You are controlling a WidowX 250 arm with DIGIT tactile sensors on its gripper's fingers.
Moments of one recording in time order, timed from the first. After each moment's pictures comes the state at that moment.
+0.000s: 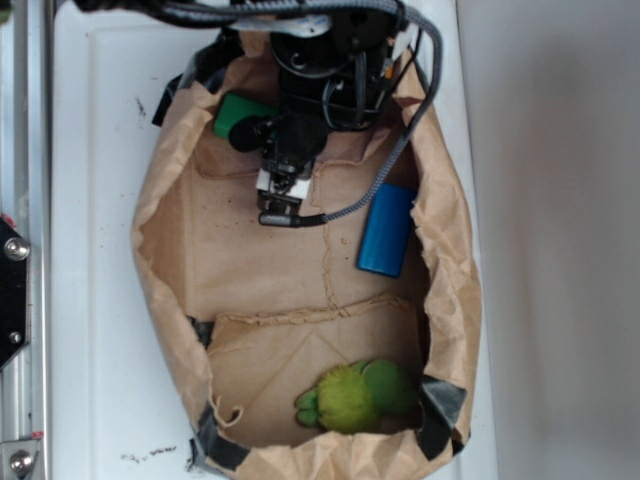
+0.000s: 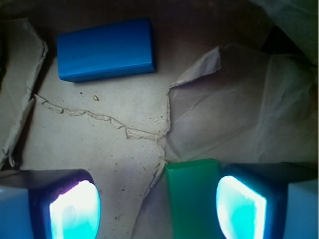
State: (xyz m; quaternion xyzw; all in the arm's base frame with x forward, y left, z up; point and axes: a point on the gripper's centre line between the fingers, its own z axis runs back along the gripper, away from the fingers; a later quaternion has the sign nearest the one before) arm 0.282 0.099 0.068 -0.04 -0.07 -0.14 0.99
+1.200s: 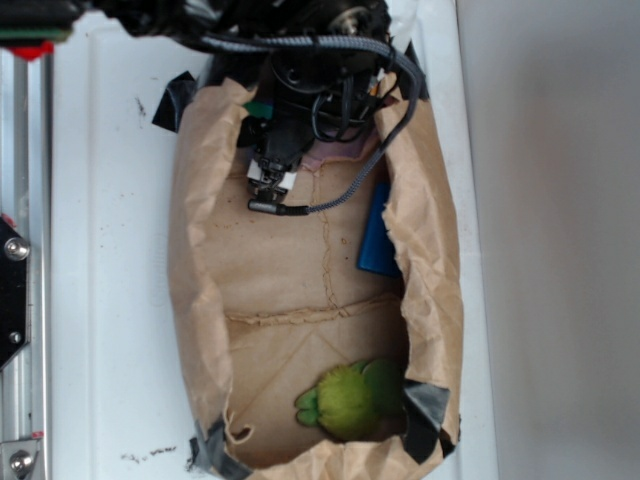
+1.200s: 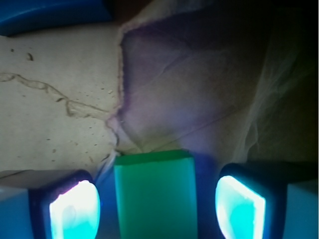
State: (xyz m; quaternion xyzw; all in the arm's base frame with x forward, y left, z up) arm 0.279 0.115 0.031 0.01 -0.03 -0.16 0.99
